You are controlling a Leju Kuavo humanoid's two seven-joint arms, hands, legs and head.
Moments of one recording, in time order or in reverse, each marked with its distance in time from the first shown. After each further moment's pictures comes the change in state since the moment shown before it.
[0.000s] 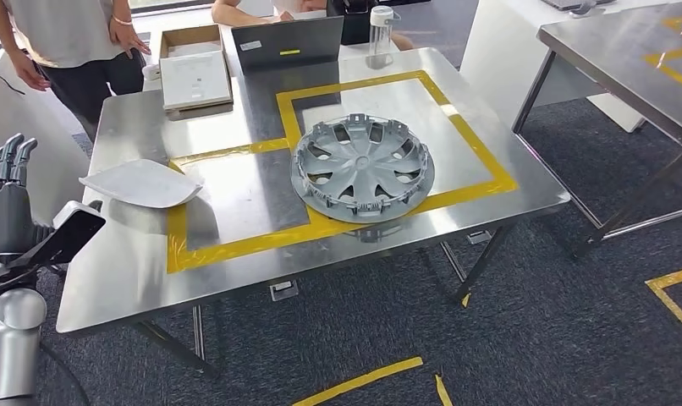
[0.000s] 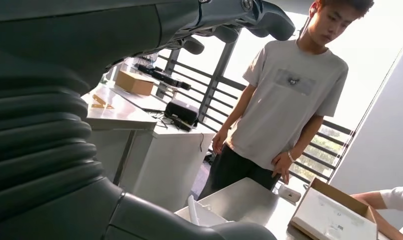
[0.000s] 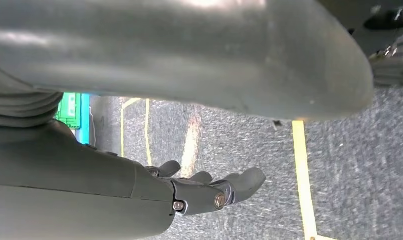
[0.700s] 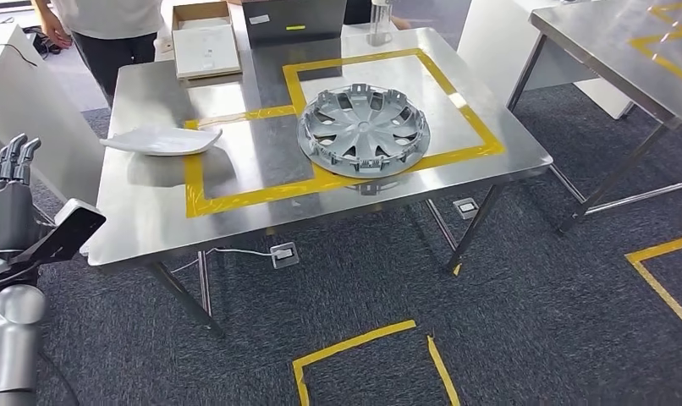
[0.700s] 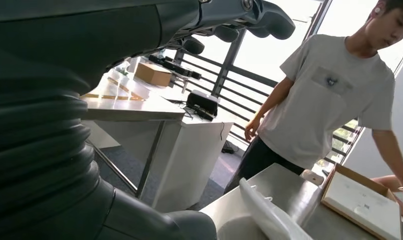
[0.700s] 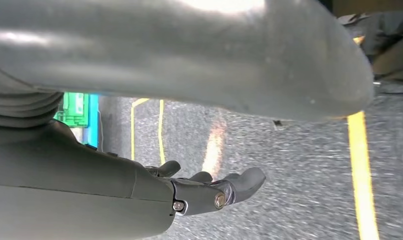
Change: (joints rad) left arm -0.027 0.005 -0.013 0.068 0.008 0.003 -0.015; right arm 0.004 0.000 0.002 0.000 0.012 0.005 -0.003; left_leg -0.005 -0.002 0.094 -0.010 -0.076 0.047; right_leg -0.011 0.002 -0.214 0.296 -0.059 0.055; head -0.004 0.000
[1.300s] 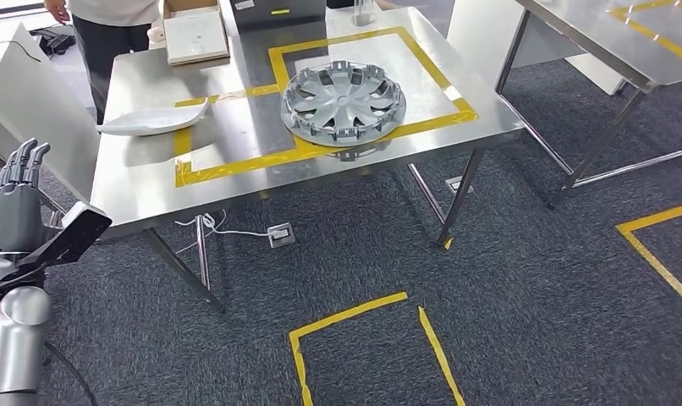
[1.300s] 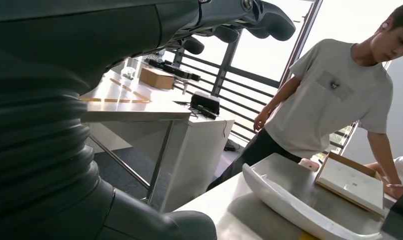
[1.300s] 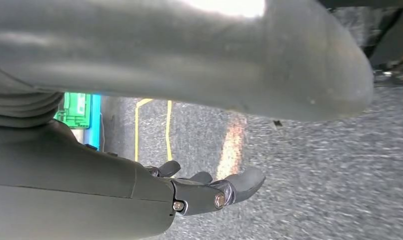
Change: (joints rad) left arm 0.002 -0.002 -0.007 0.010 -0.002 0.002 0.005; right arm -0.001 -0.002 0.000 0.000 -0.003 0.002 0.000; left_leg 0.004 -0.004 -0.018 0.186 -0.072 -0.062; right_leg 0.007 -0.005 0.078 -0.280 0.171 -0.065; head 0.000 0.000
